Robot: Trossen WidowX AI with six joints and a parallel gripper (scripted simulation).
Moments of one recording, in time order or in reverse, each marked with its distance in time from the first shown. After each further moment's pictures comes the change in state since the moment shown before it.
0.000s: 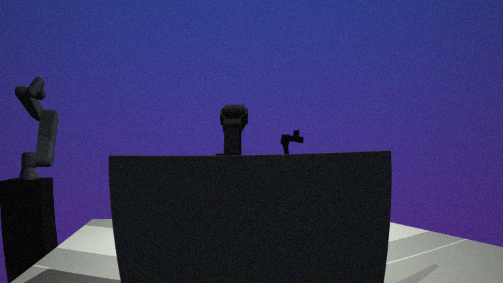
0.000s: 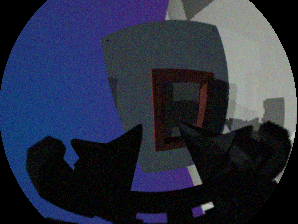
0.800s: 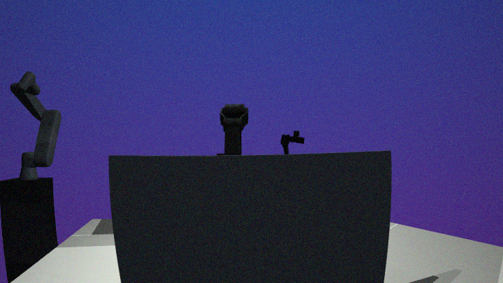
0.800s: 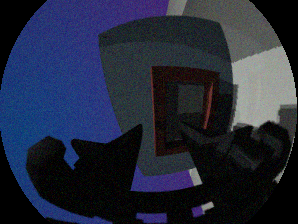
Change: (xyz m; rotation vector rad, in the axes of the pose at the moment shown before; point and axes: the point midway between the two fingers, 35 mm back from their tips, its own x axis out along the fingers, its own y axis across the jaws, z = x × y) arm 0.015 0.000 0.000 -0.001 0.000 0.003
